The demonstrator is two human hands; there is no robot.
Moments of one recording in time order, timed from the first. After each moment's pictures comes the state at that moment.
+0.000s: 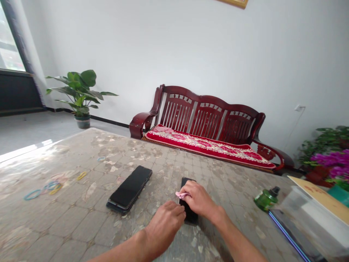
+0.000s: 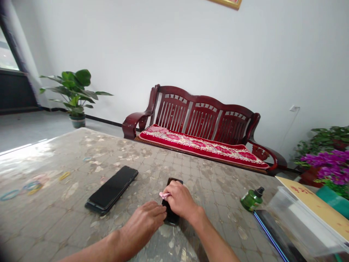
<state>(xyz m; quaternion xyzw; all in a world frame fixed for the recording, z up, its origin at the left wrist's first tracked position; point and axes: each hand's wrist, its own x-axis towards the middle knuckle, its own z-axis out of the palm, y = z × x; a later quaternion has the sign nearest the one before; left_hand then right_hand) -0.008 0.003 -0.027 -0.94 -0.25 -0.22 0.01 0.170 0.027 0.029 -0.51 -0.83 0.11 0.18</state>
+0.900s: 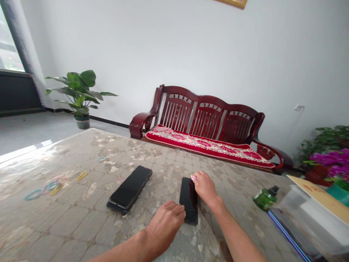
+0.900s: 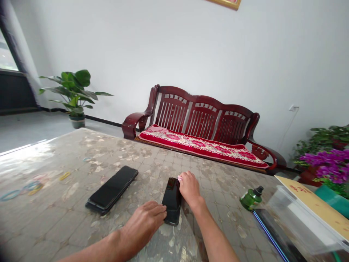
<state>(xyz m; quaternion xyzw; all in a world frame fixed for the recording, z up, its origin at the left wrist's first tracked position) -0.009 0.001 -0.023 -0.94 -0.25 -0.21 0.00 0.197 0.064 0.019 -0.70 -0.70 -0.04 0.12</state>
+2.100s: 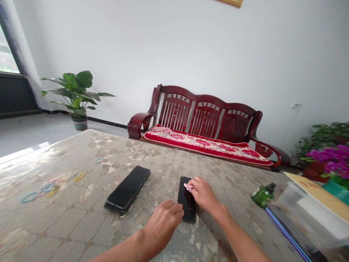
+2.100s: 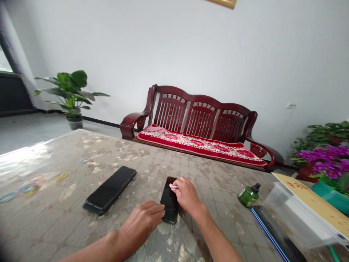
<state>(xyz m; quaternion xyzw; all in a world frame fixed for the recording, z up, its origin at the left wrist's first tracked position) -0.010 0.002 -0.025 -0.94 -0.24 -0.23 0.00 0.191 0.028 0.025 -0.60 -0.77 0.08 0.22</state>
